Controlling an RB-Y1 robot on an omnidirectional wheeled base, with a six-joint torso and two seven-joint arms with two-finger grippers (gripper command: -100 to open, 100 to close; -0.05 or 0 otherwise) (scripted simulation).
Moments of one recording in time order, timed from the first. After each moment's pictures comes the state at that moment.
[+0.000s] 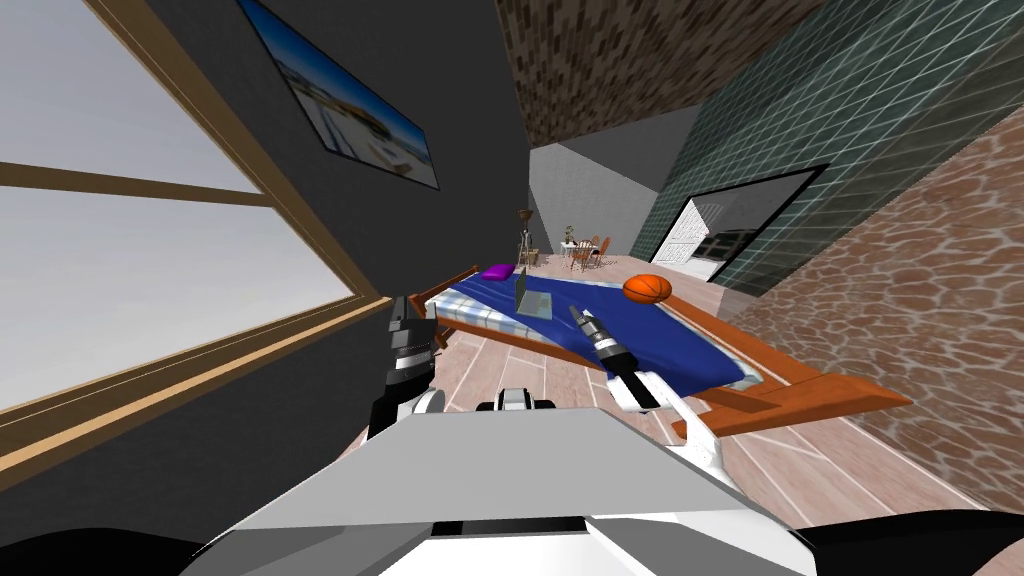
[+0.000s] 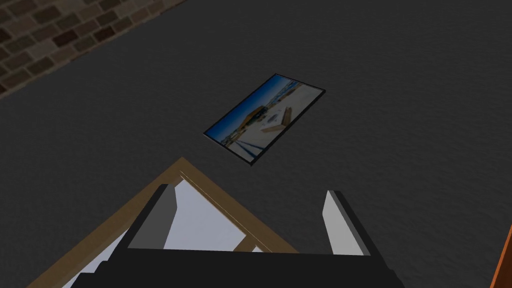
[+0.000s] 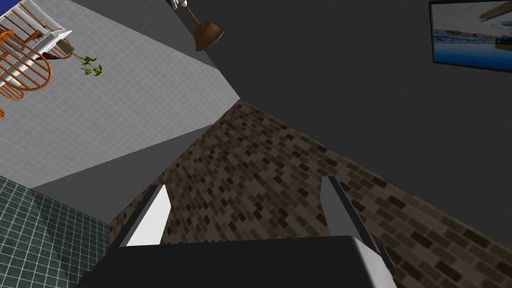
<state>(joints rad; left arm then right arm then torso) 0.53 -0.01 -0.07 -2.30 0.12 -0.52 -0.05 0.40 -0.40 -0.07 -2.04 0.32 -0.19 0.30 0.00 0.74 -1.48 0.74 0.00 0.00</state>
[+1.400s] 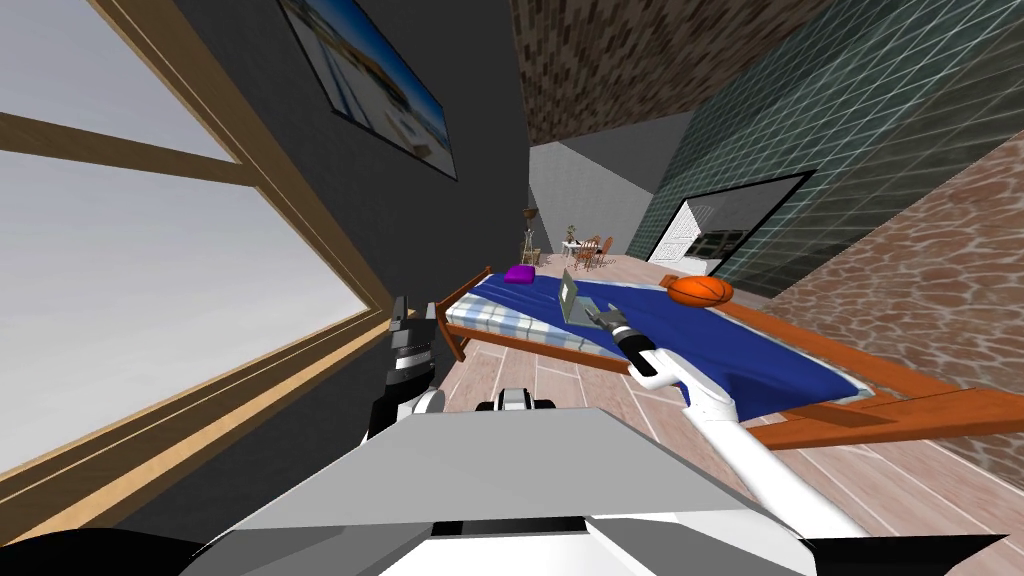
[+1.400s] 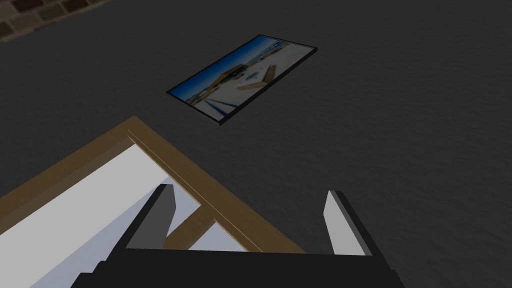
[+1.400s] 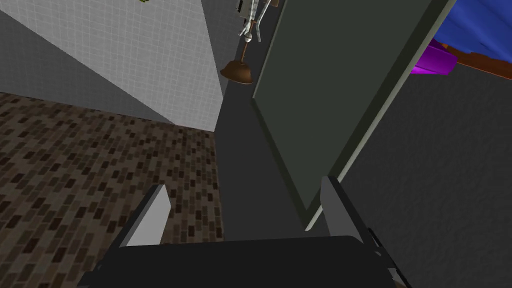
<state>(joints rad) 0.53 -0.01 -0.07 -2.30 0.12 -0.52 -0.05 0.25 -0.67 -0.14 -1.78 0.62 0.03 0.63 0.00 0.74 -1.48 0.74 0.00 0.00</state>
